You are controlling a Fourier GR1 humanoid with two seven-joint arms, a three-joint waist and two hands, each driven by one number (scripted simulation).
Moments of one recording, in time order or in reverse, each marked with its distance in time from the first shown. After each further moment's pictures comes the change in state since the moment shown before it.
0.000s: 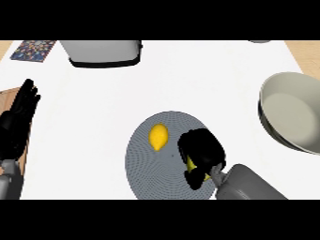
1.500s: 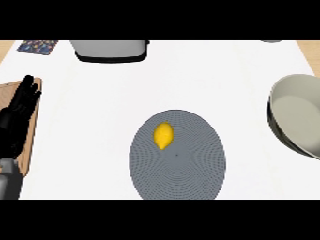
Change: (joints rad) left arm -0.011 -0.006 0.005 -0.039 -0.004 -0.029 0.010; right arm 0.345 -0.571 -0.917 -0.389 -0.588 -0.007 -0.634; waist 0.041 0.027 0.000
